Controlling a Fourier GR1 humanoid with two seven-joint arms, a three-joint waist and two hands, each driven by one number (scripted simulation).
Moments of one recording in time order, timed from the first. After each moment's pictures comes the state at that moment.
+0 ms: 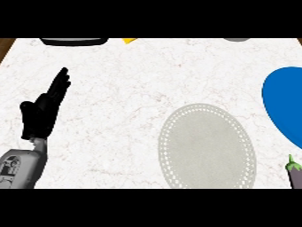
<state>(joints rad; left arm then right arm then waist) -0.23 0.29 -0.06 -1.42 0.02 0.10 0.08 -0.10 -0.98 -0.41 -1.06 0.16 0.20 -0.55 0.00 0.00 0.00</state>
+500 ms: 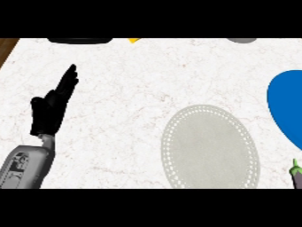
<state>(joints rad) -0.27 0.25 -0.08 -1.42 -0.01 0.10 0.11 -0.37 -0.89 -0.21 -0.78 0.38 0.11 -0.60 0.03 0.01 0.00</state>
